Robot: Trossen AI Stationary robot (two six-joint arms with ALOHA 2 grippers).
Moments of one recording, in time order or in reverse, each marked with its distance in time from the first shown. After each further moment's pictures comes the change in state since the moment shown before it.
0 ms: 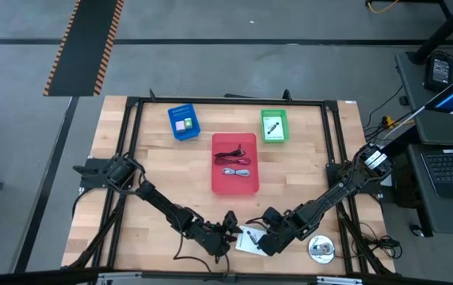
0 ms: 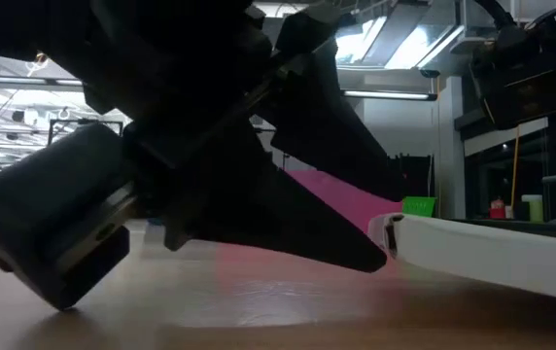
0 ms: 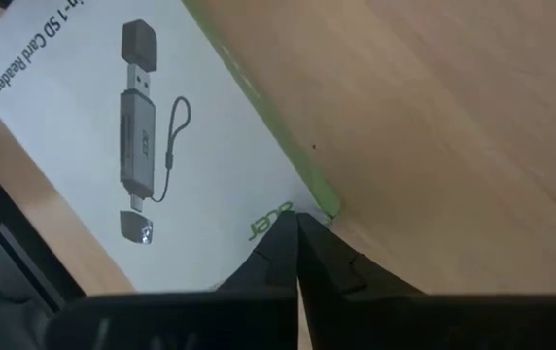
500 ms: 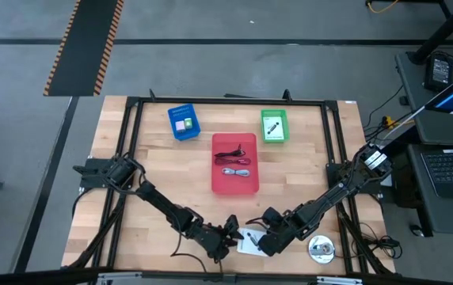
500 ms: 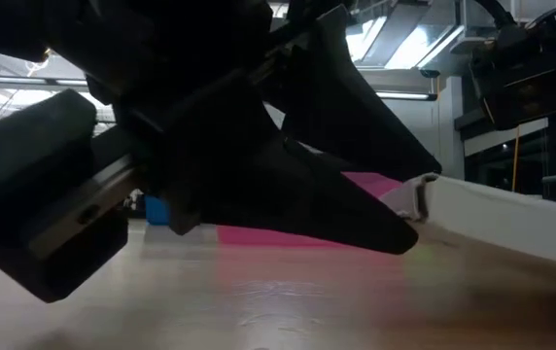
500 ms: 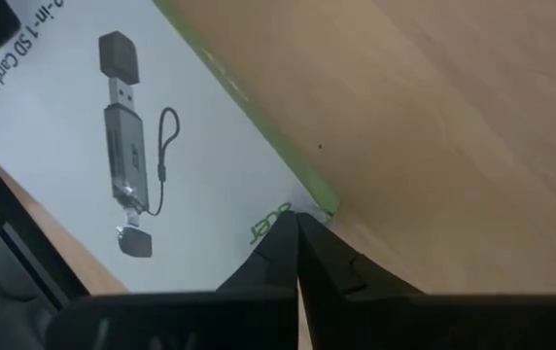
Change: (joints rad) left arm 0.004 0.001 -0.001 0.070 0.085 0.073; right arm 0.000 0.000 -0.002 0.014 0.000 -0.001
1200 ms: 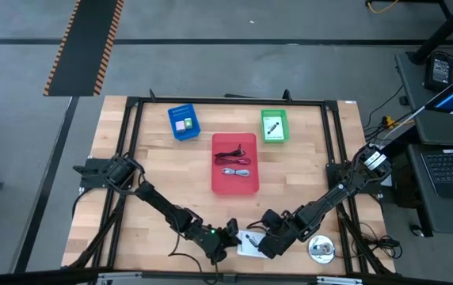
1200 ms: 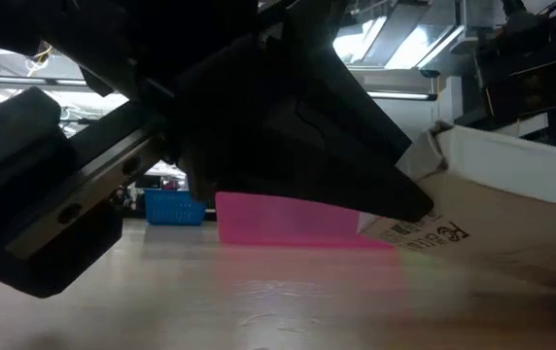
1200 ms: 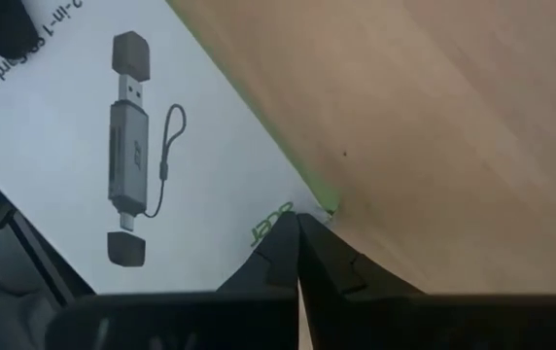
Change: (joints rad) left arm -0.002 -0.004 0.001 0.004 0.021 0.097; right arm 0.003 0.003 -0.004 0.057 0.047 -0.056
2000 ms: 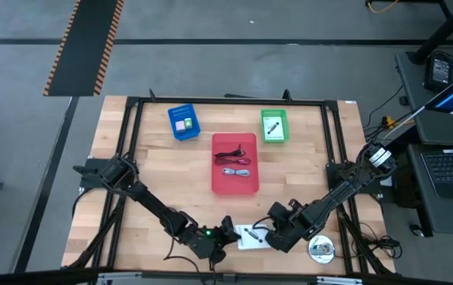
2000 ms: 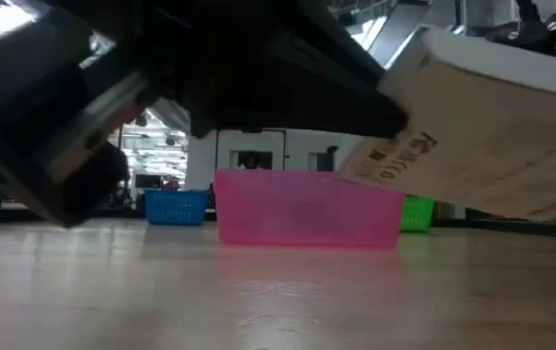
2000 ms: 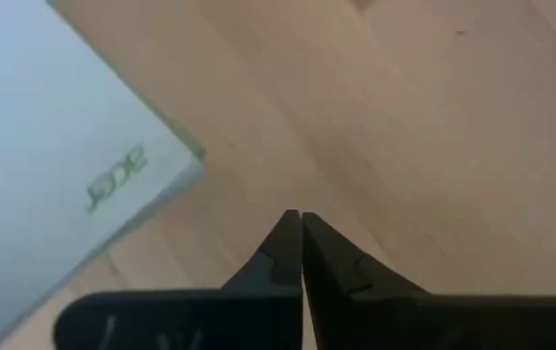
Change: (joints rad) left arm -0.056 -0.047 0.002 -0.025 -0.231 -0.010; right arm 0.031 -0.091 -0.003 -0.242 0.144 -0.039
